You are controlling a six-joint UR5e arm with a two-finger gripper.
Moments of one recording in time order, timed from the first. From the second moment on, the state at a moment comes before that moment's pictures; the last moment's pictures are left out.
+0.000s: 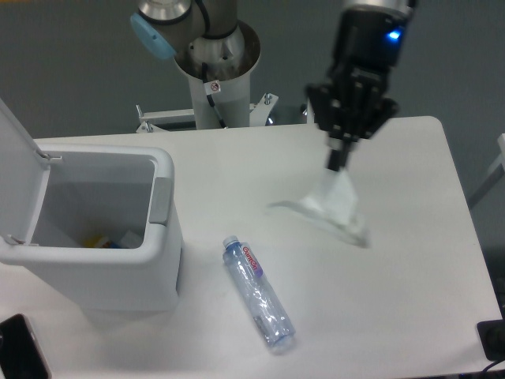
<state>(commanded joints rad) 2.52 -1.54 -1.57 -0.93 0.82 0.04</state>
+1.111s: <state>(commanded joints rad) 2.20 -1.51 -1.77 -0.92 1.00 0.26</state>
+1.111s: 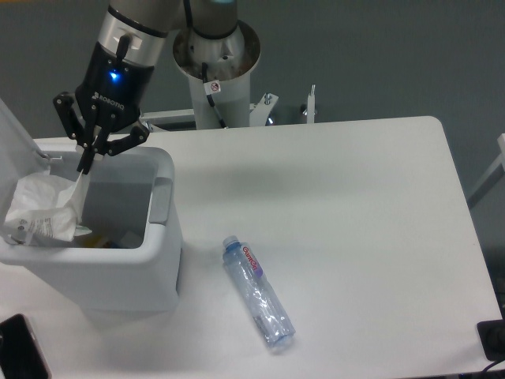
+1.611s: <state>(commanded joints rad) 2.25 -1.50 -1.70 -0.93 1.02 0.22</state>
